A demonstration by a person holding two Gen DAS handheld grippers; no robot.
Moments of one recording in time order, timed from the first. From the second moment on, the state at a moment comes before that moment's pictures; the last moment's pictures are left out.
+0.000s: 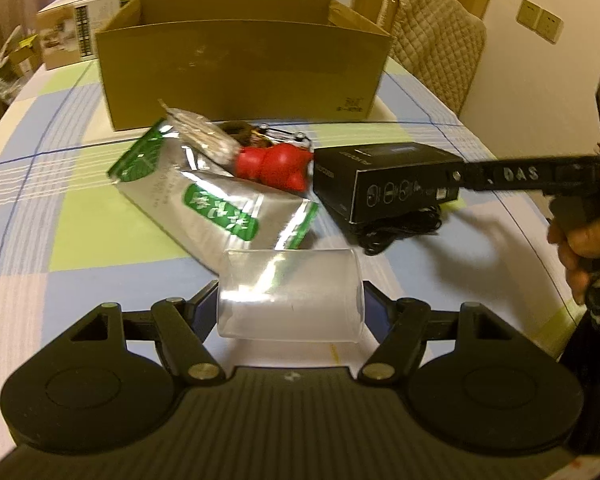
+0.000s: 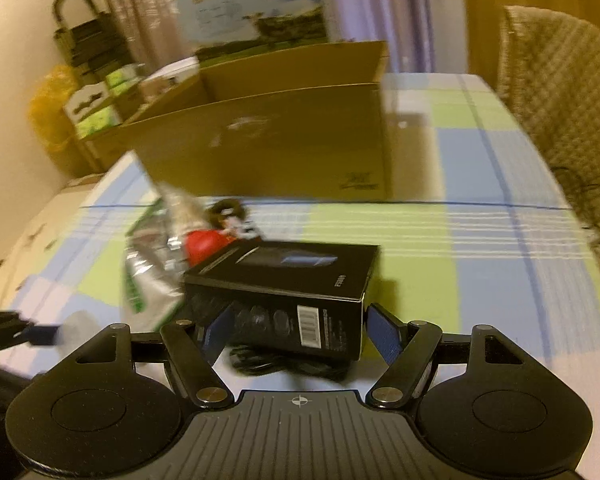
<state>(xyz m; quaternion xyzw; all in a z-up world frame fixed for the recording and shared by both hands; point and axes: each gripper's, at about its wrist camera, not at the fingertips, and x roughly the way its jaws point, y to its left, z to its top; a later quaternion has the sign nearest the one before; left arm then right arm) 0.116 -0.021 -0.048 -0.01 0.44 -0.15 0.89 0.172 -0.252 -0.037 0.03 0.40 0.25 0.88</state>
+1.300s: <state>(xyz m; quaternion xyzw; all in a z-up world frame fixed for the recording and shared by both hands) 0.138 0.021 -0.042 -0.06 0.42 -0.10 0.90 0.226 -0.162 -0.067 -0.21 0.48 0.36 0.77</state>
